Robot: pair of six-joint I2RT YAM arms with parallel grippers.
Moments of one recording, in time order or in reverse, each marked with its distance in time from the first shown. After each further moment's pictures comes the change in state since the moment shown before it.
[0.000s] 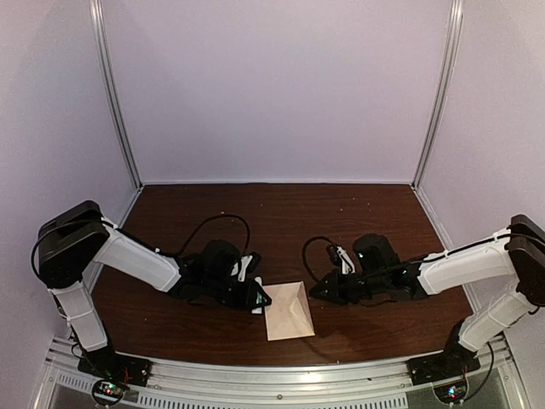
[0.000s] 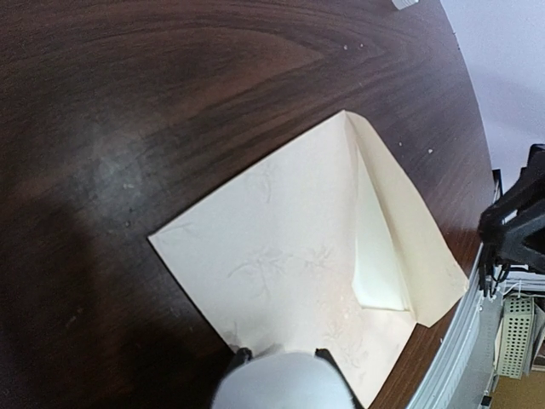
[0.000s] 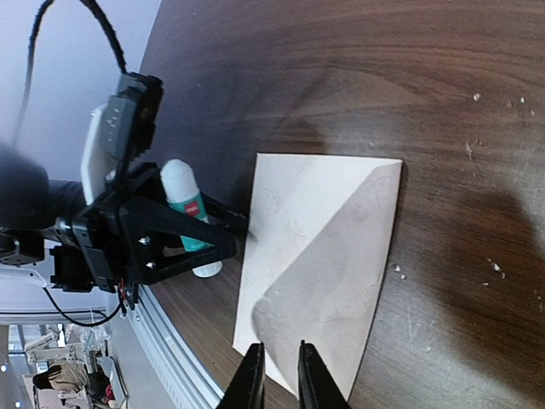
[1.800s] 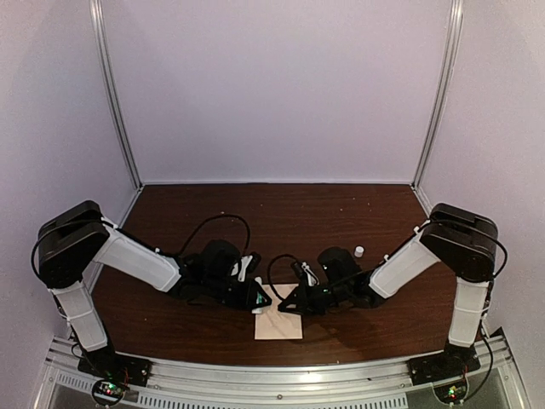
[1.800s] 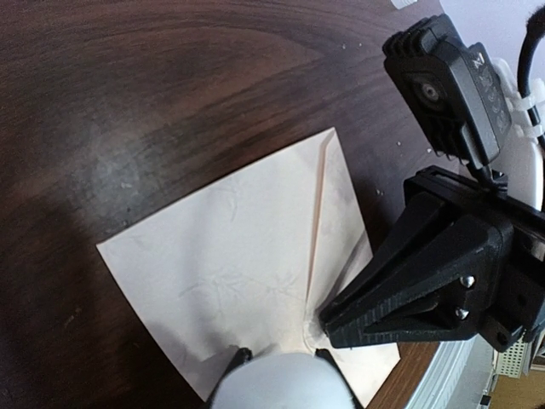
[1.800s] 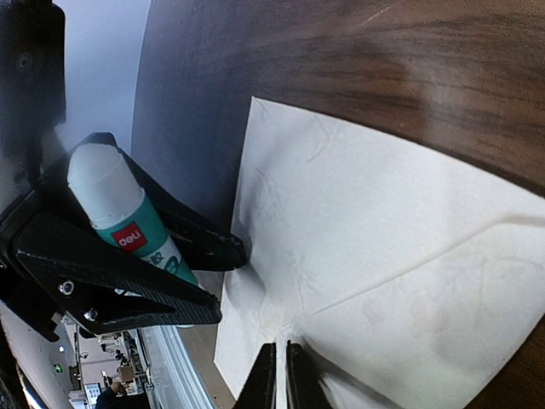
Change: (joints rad) left arm 0.000 0.000 0.000 0.000 0.004 -0.001; right arm 0.044 0.504 0.152 0.368 -0.210 0.082
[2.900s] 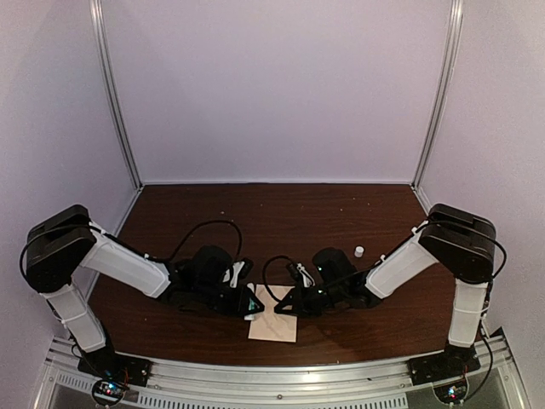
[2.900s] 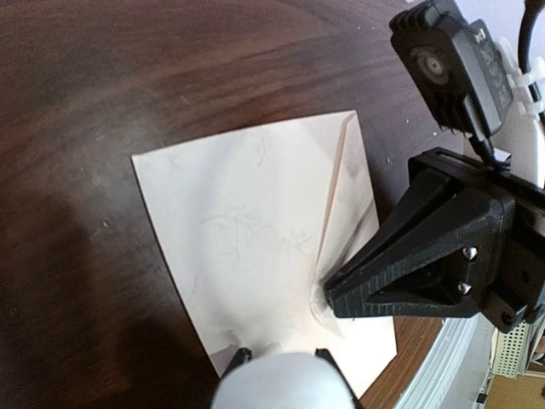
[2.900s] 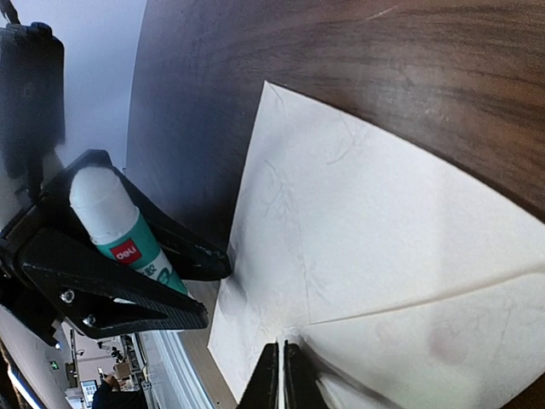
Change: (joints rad) left arm -0.014 -0.080 -0.084 -0.006 -0.018 -0.038; right arm 0.026 0.009 0.038 -0.044 0.019 -0.003
